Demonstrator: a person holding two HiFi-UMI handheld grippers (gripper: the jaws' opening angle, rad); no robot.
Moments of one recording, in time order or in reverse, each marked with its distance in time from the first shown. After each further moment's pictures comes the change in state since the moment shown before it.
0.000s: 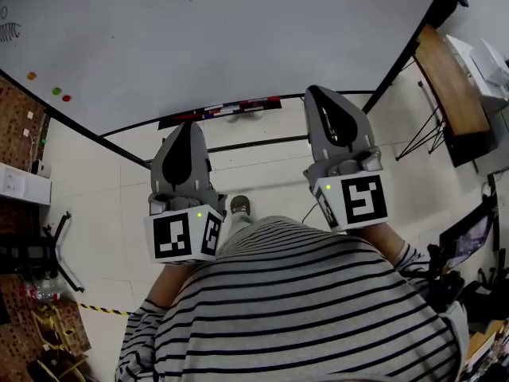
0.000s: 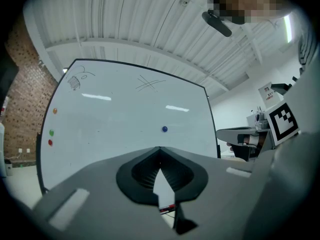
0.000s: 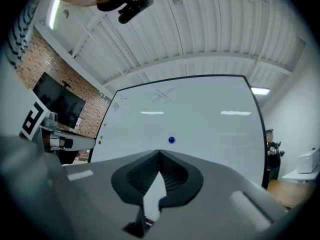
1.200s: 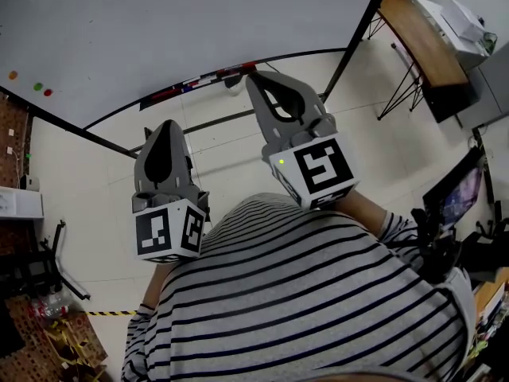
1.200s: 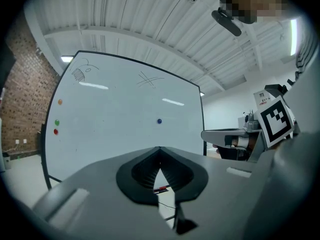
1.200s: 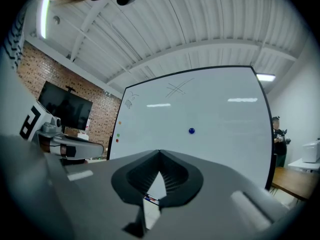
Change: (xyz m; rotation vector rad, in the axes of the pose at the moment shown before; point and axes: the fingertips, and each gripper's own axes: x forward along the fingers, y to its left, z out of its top) left arm -0.074 -0.004 -0.015 -0.056 0.115 -0.079; right arm -0.035 0.085 -0.004 0.066 0.117 0.092
